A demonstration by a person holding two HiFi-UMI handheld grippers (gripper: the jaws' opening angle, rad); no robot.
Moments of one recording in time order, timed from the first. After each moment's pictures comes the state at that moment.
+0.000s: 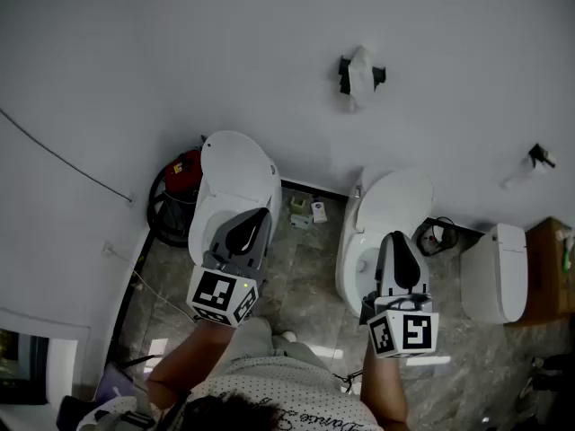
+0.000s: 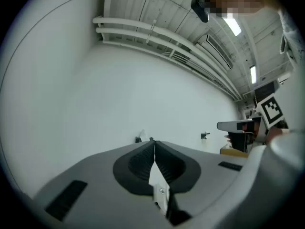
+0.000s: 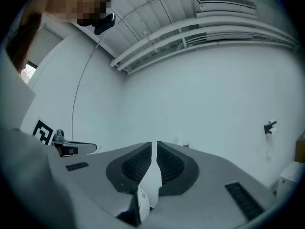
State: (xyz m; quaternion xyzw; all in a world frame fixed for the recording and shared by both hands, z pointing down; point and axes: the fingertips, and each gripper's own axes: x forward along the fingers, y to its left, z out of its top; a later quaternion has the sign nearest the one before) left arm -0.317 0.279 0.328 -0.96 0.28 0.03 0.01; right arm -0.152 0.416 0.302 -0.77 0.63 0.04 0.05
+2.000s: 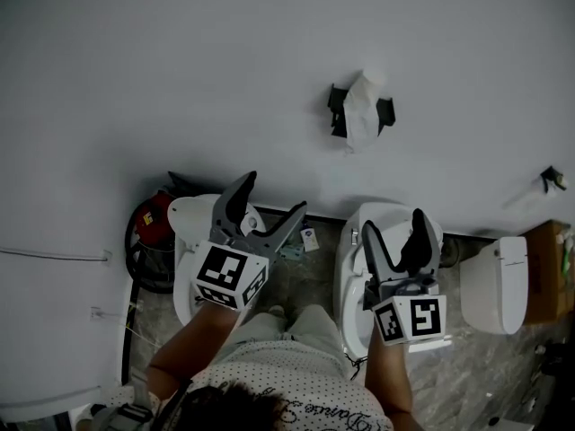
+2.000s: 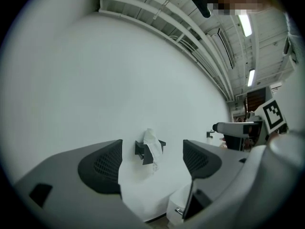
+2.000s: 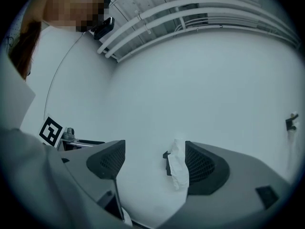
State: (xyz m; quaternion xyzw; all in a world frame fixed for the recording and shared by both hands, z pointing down) left arm -0.124 0.002 0.319 -0.98 0.19 0.01 0.00; right arm -0.007 0.139 0.298 -0.78 0.62 0.04 0.05
